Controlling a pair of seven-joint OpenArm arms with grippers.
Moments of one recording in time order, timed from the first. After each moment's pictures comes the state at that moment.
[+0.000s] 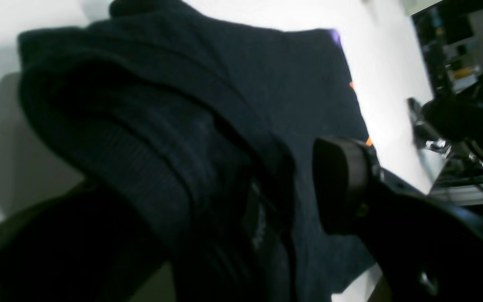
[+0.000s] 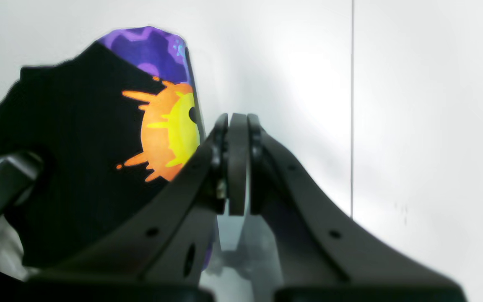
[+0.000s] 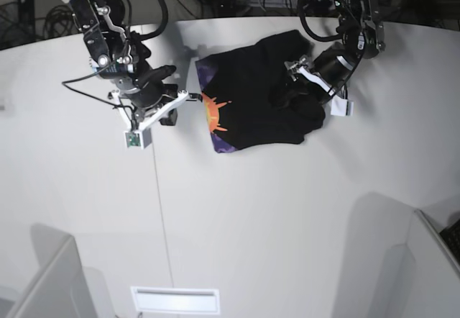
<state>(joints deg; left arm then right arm) 16.3 -5.2 -15.0 82.3 -47.0 -33.0 40.1 -9.7 17.7 -22.3 113.7 26.3 -26.0 -50.3</state>
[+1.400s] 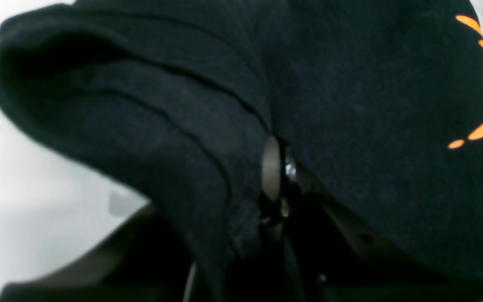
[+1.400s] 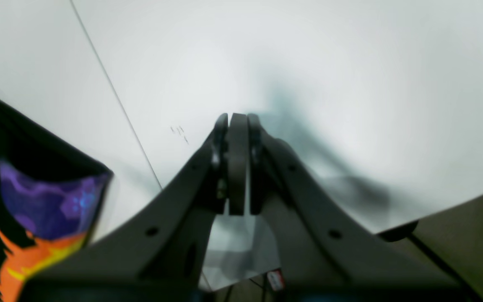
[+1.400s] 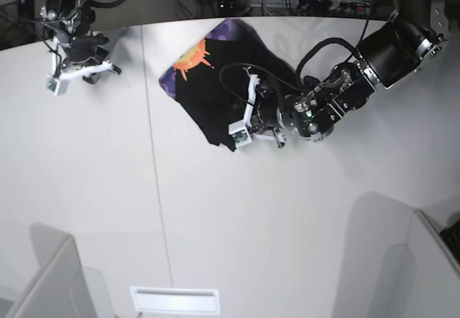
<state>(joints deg) -23.7 -29.3 59.4 83.3 -40.8 -20.9 42.4 -29.8 4.6 18.3 111.9 26.2 -10.0 -44.6</state>
